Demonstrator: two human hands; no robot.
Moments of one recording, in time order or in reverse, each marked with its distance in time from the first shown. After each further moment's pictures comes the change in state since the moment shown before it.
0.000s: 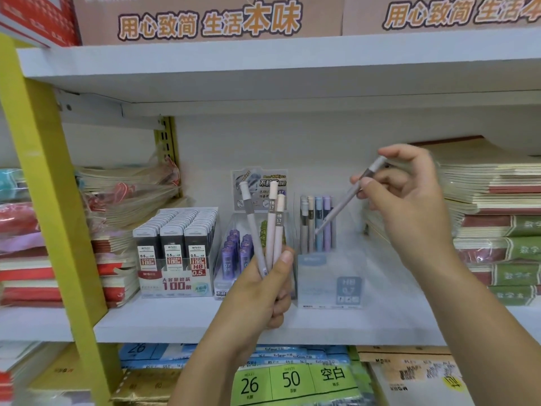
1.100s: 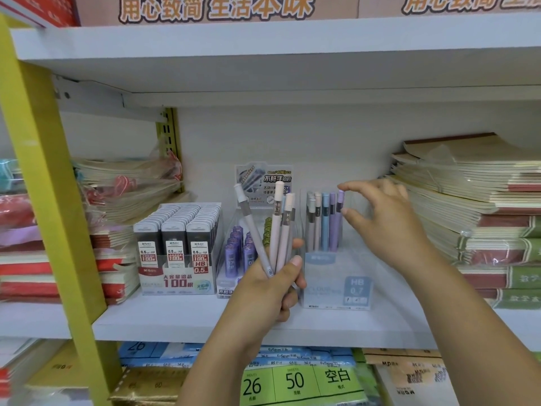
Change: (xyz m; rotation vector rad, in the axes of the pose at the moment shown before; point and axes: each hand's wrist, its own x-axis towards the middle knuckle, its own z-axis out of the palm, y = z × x) left_hand 0.009 -0.008 -0.001 0.007 0.046 0.032; right_hand 0.010 0.063 0.003 -0.886 -0.196 -0.041
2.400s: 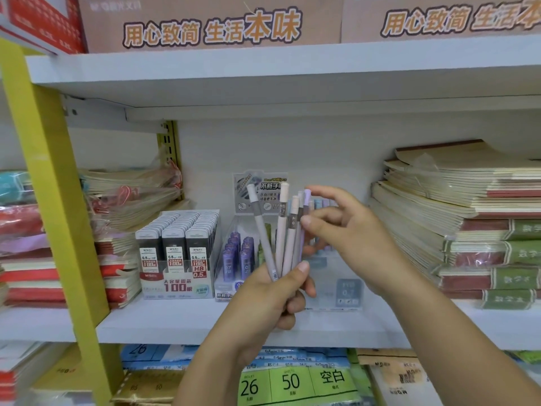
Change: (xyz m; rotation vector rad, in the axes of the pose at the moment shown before) left_hand -0.007 0.012 0.008 -0.021 -0.170 -0.027; right_hand -0.025 -0.067 -0.019 1.009 -0.253 0.100
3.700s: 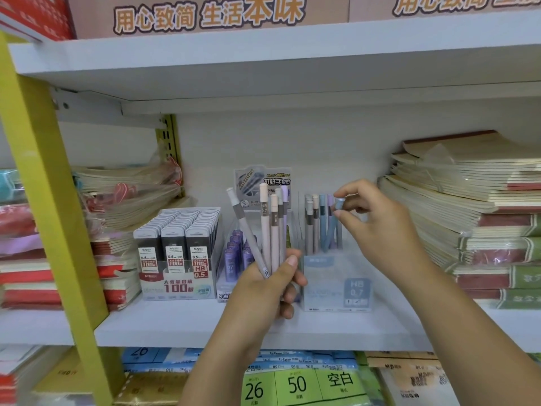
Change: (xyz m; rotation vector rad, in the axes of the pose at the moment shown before) left_hand 0.009 -0.008 -0.006 0.035 0.286 -0.011; right_hand 0.015 0.034 -0.034 -0.703 0.267 -0.230
